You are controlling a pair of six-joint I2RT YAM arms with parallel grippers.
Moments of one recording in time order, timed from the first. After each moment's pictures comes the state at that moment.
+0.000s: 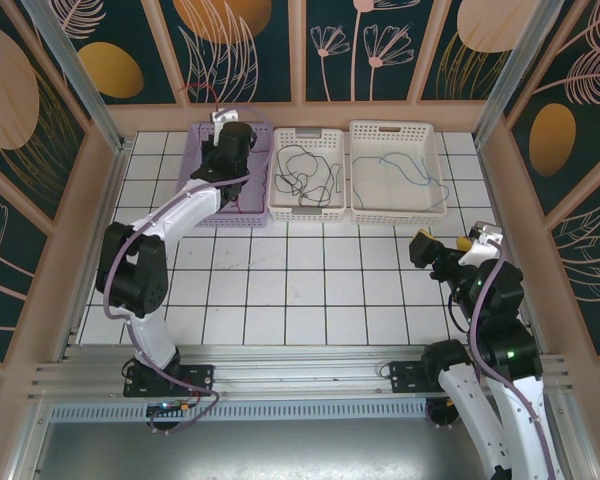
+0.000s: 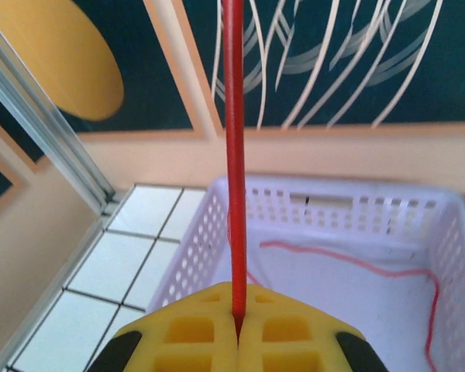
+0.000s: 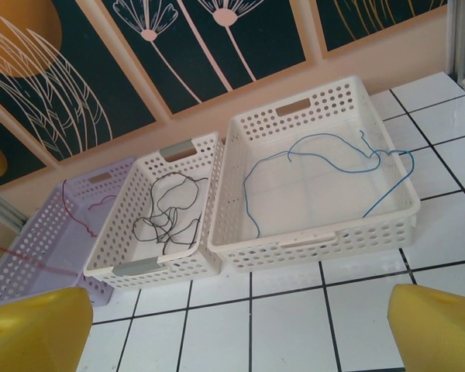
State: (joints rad) left arm -0.42 1.85 1.45 -0.03 -0.75 -0.10; right arm 0.24 0.33 0.74 -0.63 0.05 0.42
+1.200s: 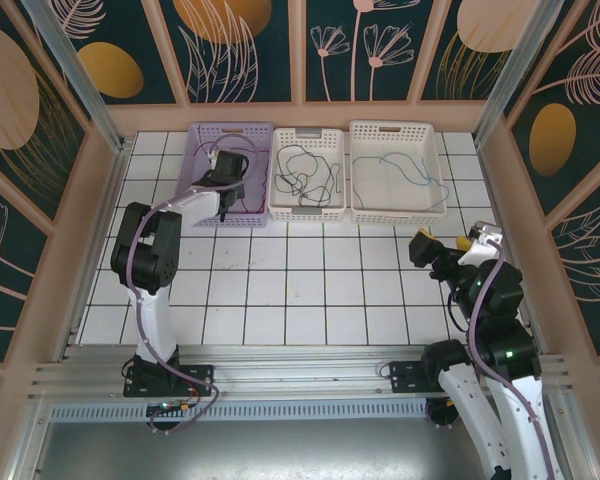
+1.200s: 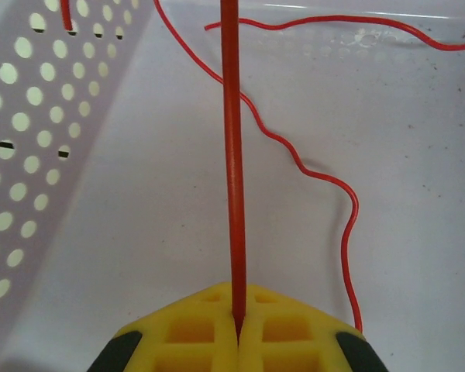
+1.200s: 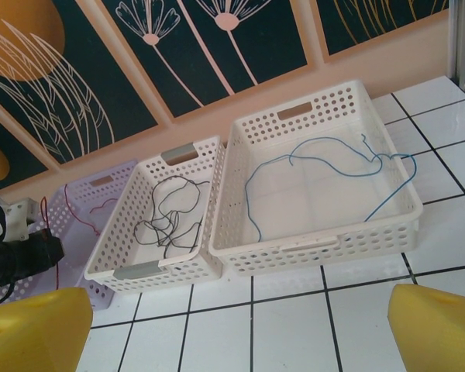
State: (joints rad) left arm -0.31 2.04 1.37 -0.15 -0.41 -0.33; right arm 0.24 0.33 0.72 -0.61 0.05 0.42
